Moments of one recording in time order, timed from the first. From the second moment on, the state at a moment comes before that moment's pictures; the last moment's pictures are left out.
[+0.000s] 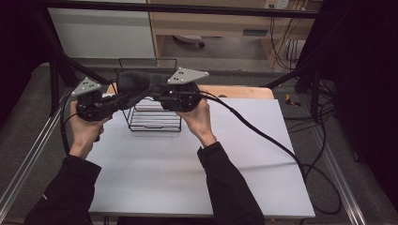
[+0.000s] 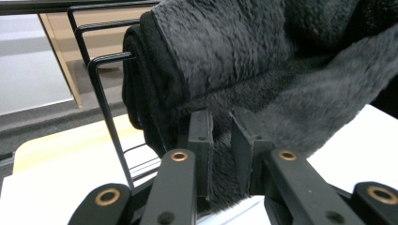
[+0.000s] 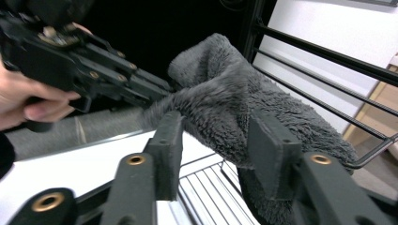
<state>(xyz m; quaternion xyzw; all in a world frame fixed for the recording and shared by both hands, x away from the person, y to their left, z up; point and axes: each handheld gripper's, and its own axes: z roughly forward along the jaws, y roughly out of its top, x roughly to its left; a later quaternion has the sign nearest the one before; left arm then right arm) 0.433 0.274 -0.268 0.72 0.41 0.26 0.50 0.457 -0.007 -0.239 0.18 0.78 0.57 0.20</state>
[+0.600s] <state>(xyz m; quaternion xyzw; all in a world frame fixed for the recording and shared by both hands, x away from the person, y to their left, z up) 0.459 0.278 -0.220 0.70 0.43 0.28 0.50 0.457 0.009 -0.256 0.21 0.78 0.57 0.16</state>
